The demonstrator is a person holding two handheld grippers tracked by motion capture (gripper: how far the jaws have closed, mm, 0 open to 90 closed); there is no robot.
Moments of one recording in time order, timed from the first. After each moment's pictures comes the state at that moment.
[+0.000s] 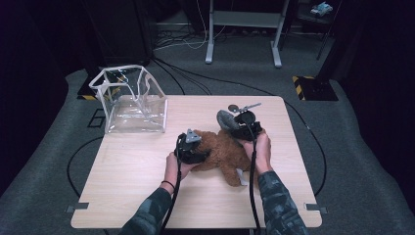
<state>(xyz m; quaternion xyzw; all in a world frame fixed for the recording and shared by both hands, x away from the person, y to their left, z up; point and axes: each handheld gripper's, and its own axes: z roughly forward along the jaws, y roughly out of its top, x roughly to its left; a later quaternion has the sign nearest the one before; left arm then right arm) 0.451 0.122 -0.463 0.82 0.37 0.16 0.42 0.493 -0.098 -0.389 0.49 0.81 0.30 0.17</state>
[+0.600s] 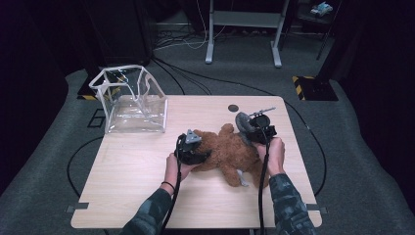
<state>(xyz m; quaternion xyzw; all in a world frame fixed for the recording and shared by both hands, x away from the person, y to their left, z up) 0.448 0.122 -0.463 0.82 0.36 0.16 0.42 0.492 -0.142 -0.403 0.53 0.78 0.26 0.18</state>
